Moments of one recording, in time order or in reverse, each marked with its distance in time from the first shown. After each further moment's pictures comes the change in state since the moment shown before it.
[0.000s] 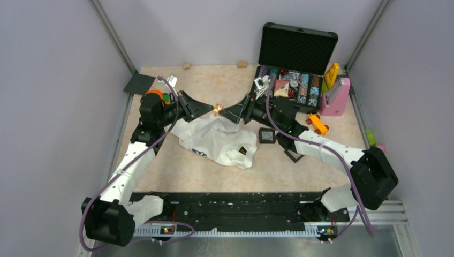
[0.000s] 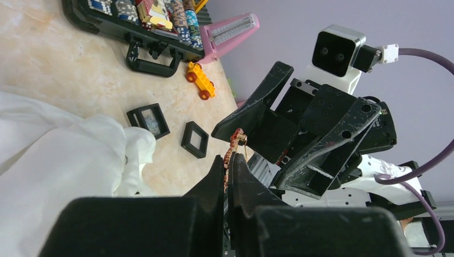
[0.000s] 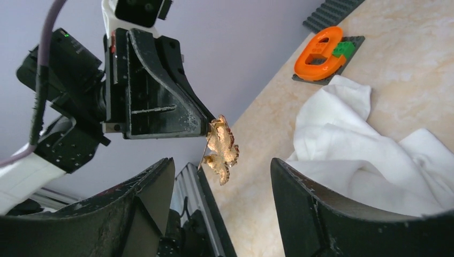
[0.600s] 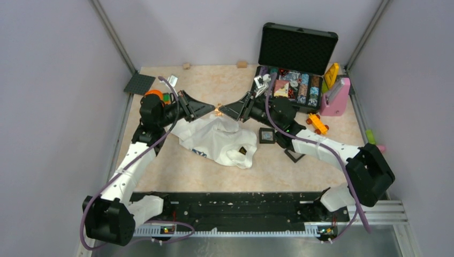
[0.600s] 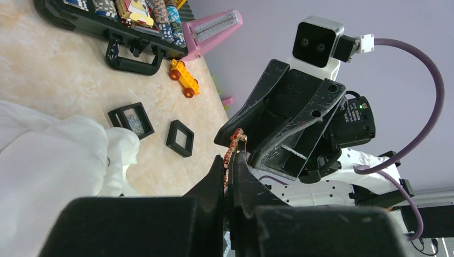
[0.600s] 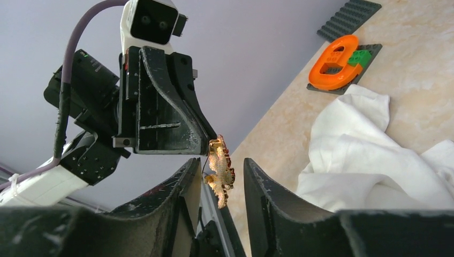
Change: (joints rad) left arm 0.000 0.004 -0.024 0.090 0.051 -0.074; right arm -0.001 0.034 0.006 0.097 -0.001 0.079
